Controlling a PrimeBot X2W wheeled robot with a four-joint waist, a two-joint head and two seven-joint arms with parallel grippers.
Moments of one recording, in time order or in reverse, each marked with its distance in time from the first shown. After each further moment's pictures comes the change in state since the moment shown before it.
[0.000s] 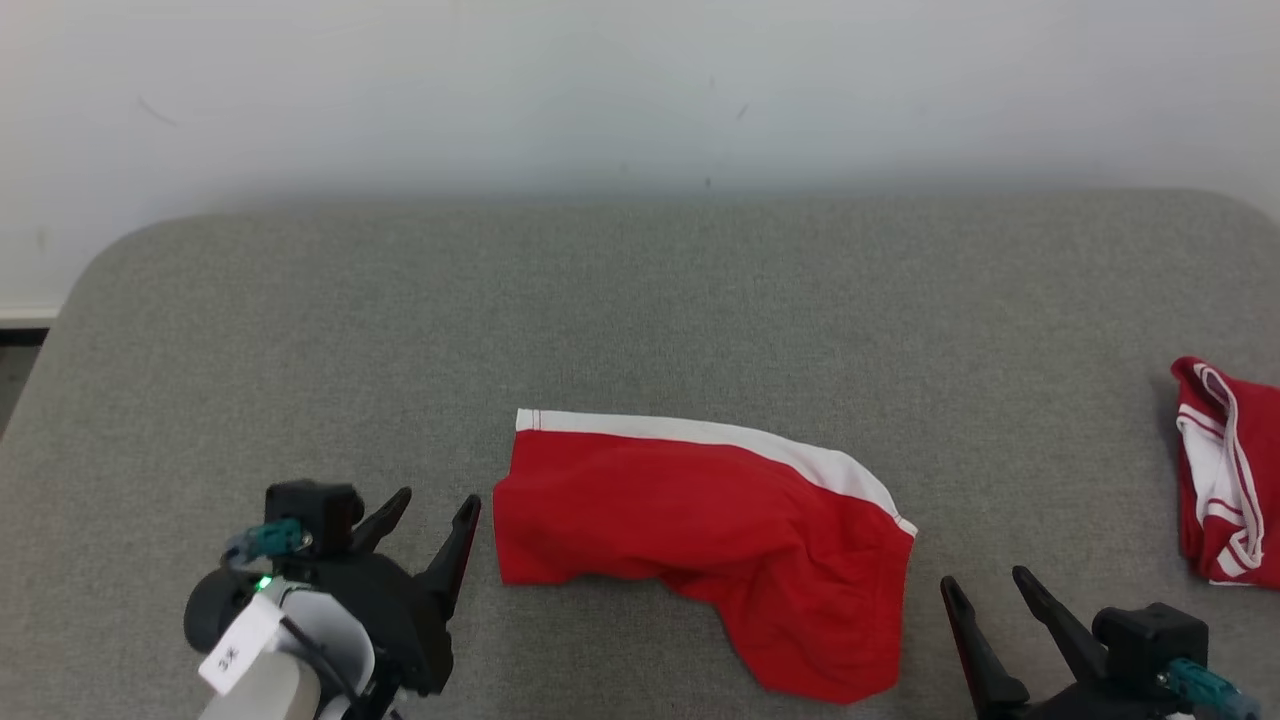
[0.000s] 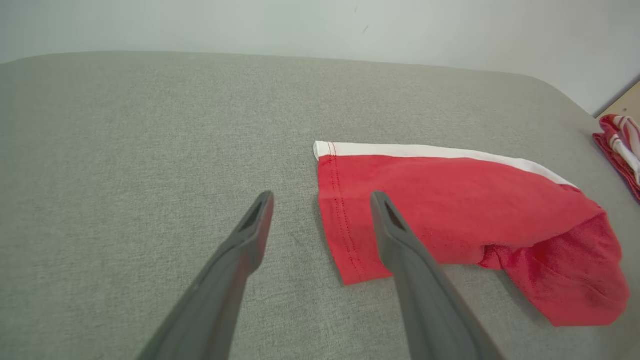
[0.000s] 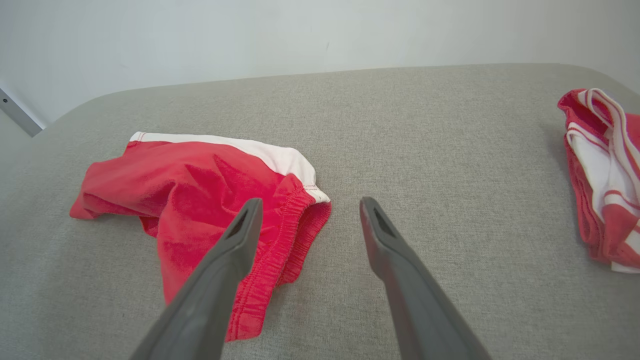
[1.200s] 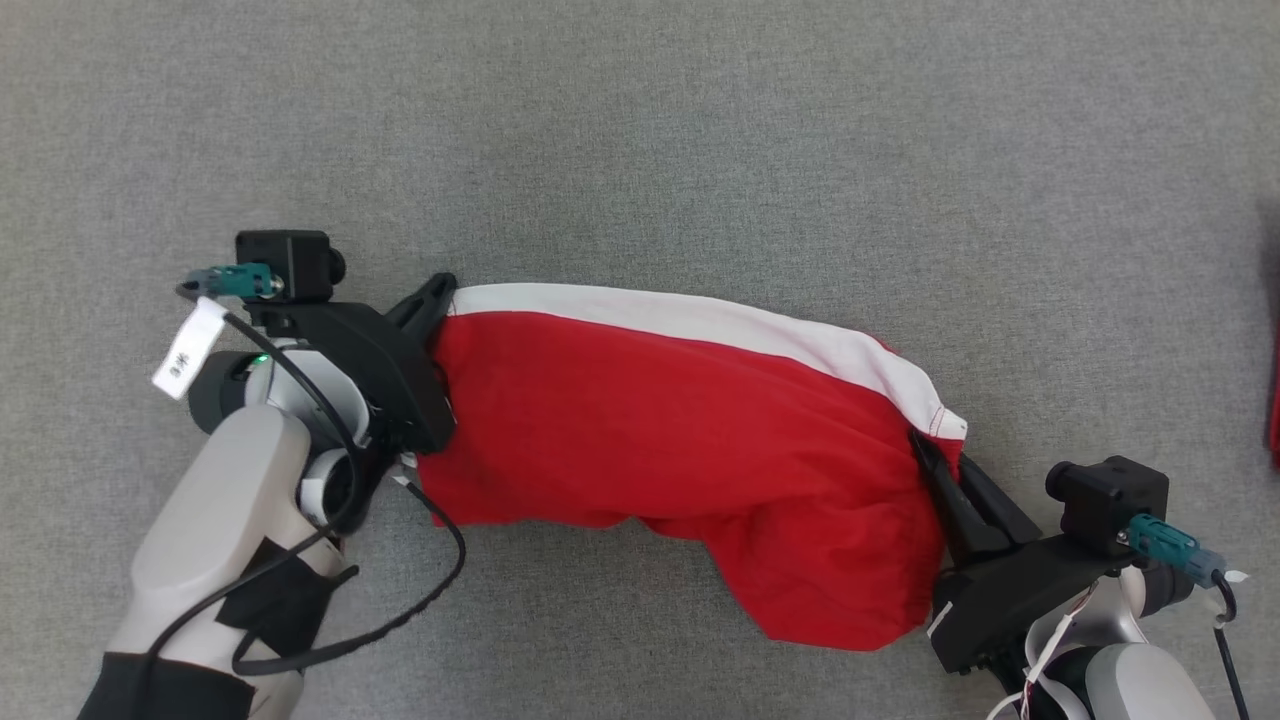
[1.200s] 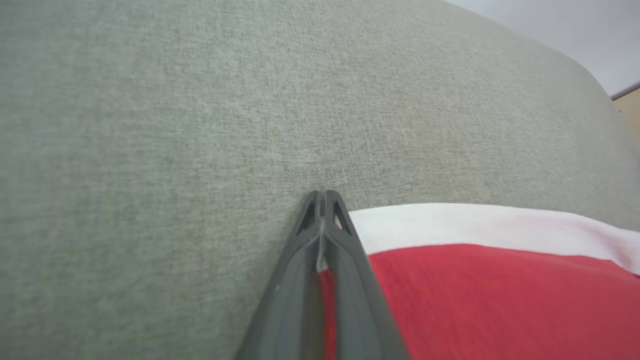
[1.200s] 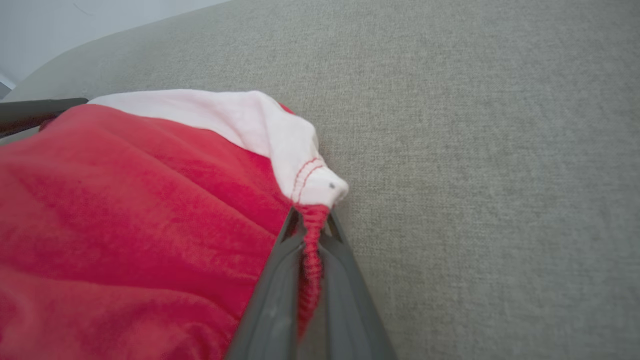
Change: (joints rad) left arm -0.503 -0.095 -0.041 0.437 -0.182 -0.103 0.092; right arm -0.273 0.000 0.087 0.065 0.052 0.000 0.030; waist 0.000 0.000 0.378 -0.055
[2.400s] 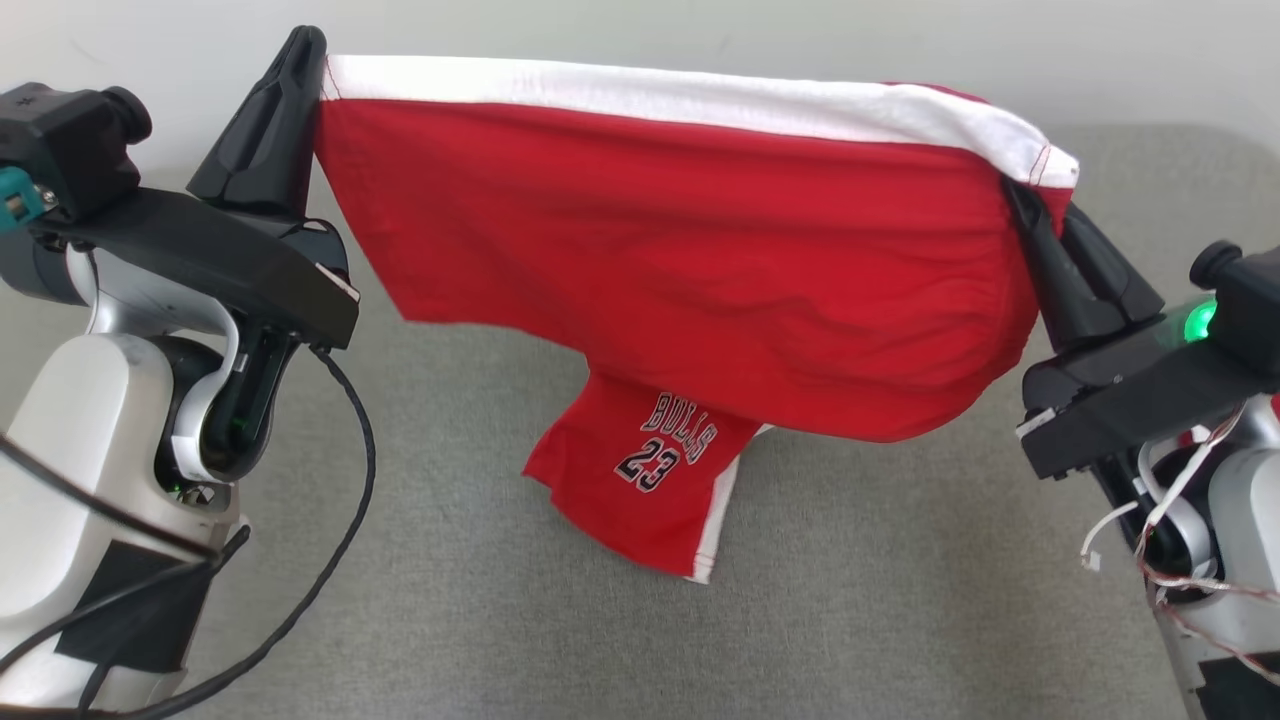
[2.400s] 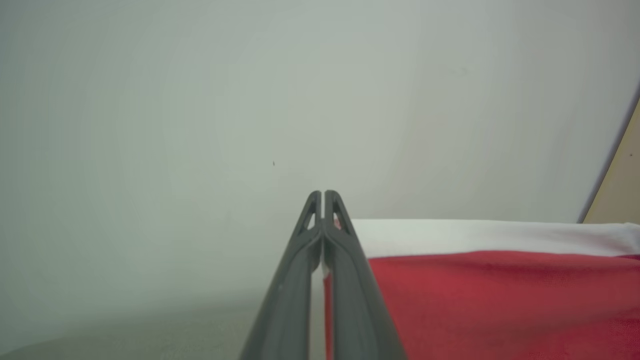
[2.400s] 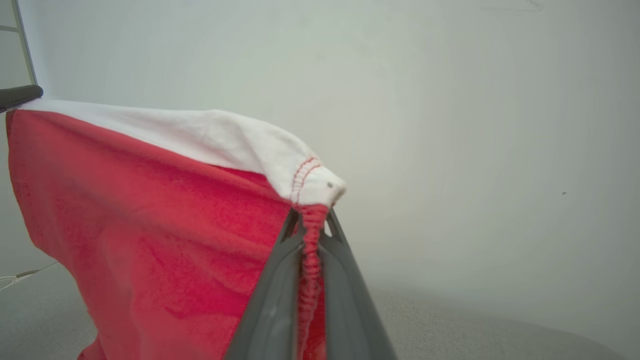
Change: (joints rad) left arm 0.019 0.167 0.085 -0.564 0.033 0.152 -0.169; right arm -0.296 -0.187 0.028 -0.111 0.077 0.000 -0.042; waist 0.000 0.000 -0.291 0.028
